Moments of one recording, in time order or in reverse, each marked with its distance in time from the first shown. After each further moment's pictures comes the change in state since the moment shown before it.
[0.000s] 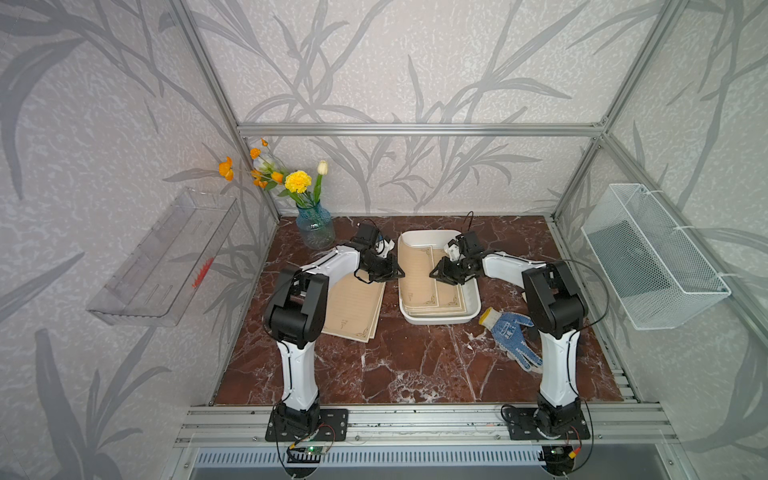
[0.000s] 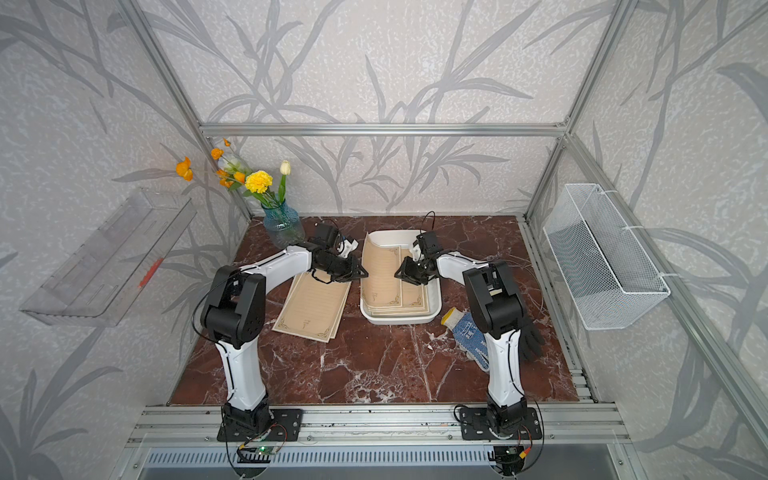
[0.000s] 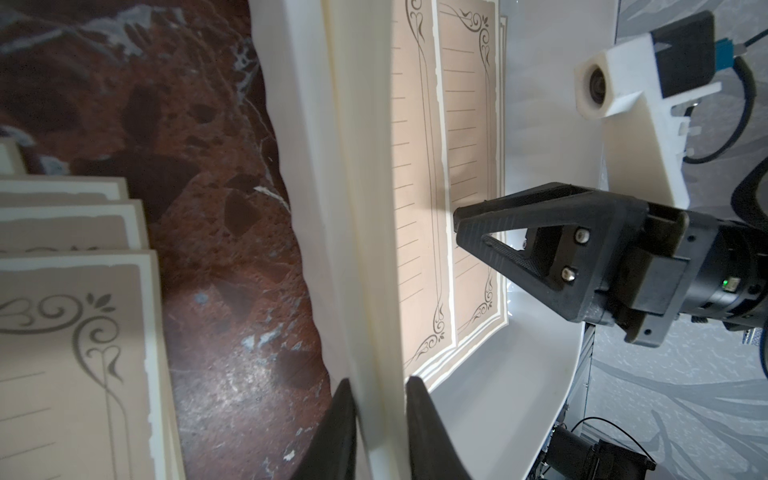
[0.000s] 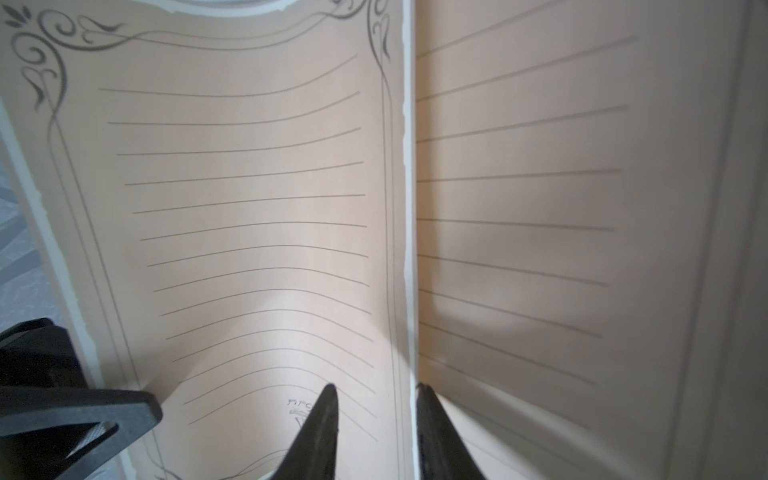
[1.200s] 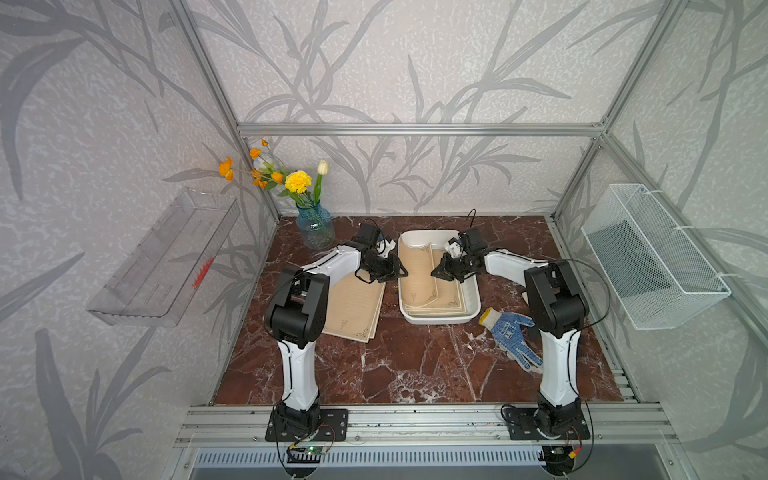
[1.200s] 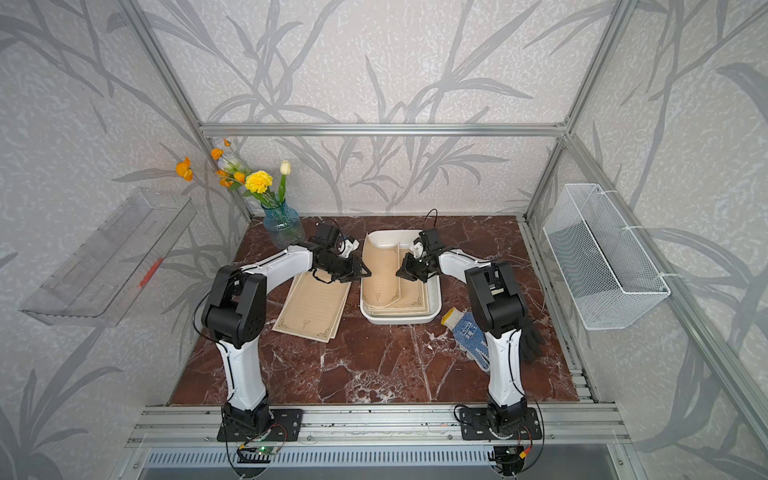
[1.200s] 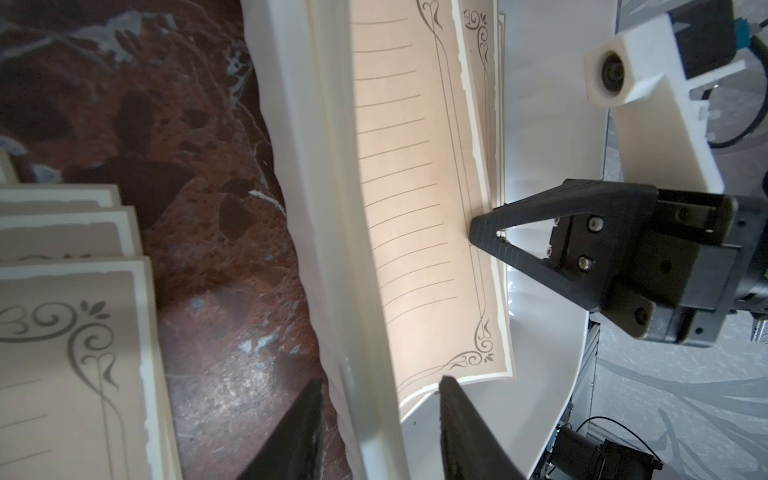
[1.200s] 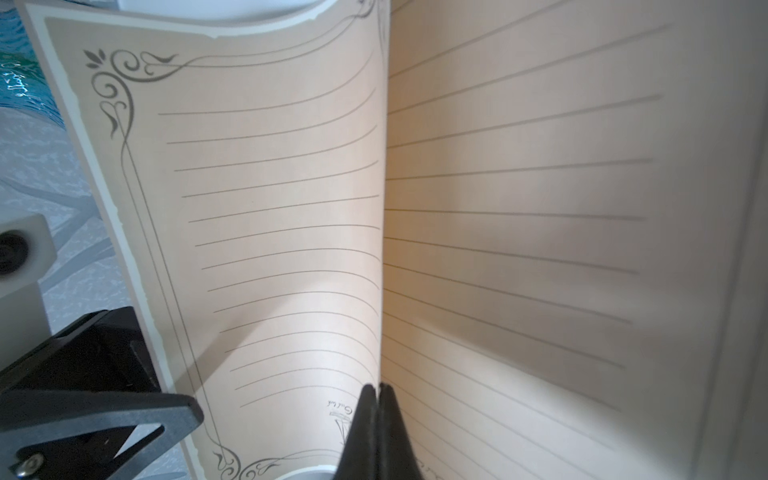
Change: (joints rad) left arm -0.006 -0.001 0.007 -0.002 -0.011 0.011; right arm -0.015 -0.011 0.047 -0.090 -0.042 0.009
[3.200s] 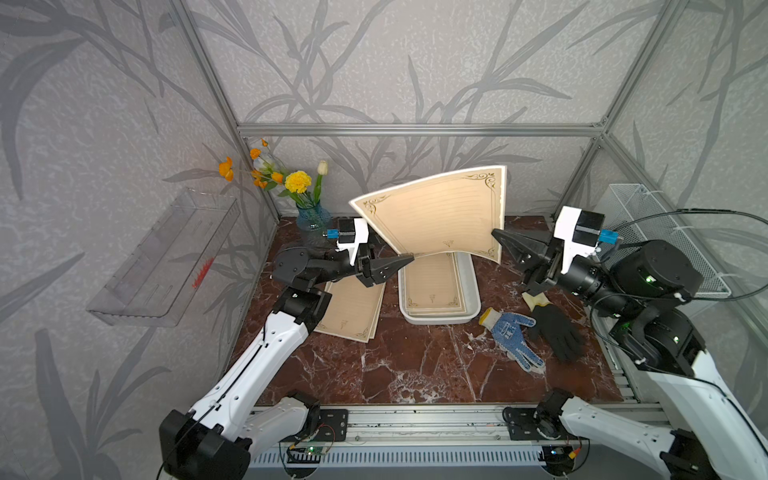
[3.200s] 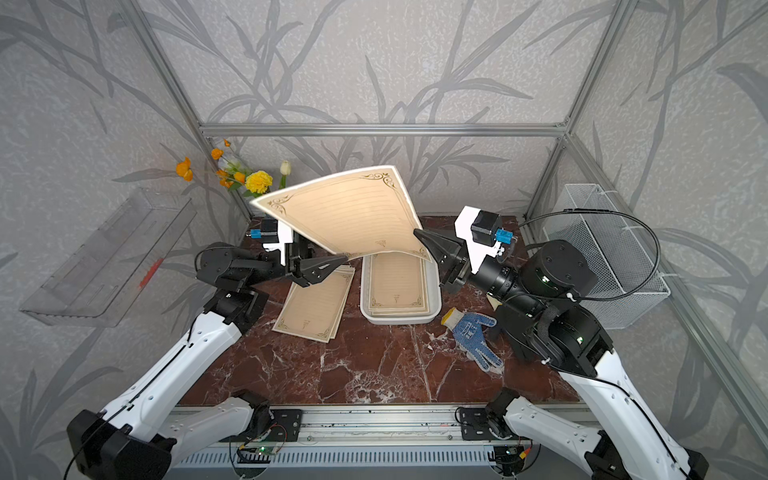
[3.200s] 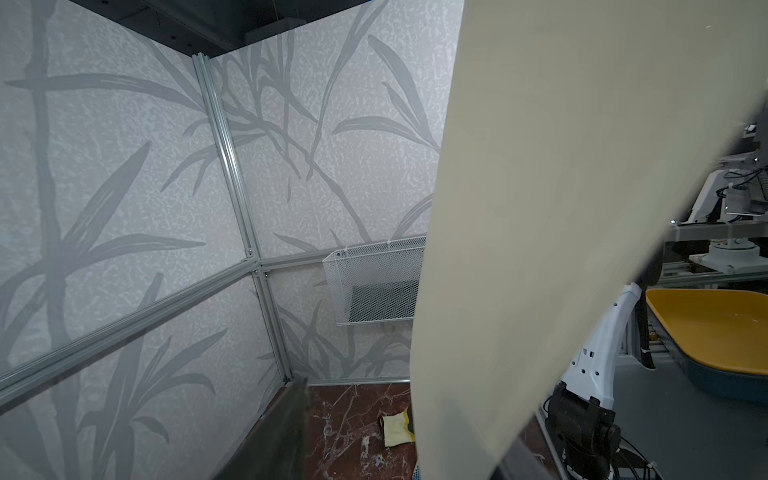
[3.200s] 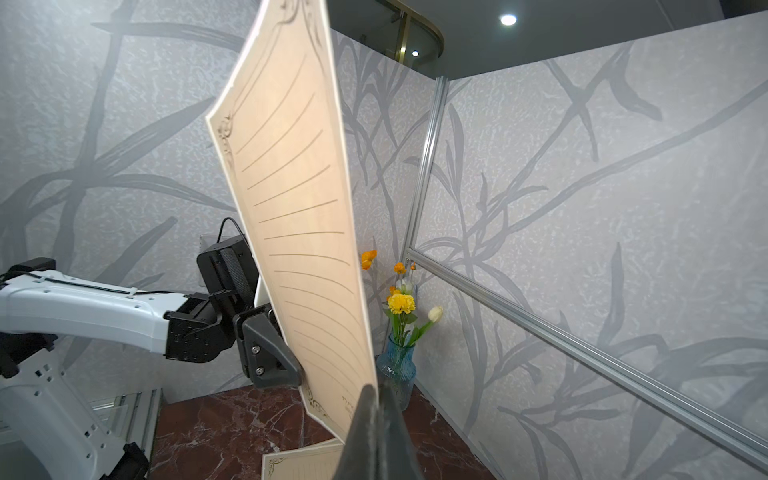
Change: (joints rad) left arm -0.068 -0.919 -0.426 1.091 0.374 0.191; right arm 0.354 -1.182 0.012 0.053 0.232 -0.753
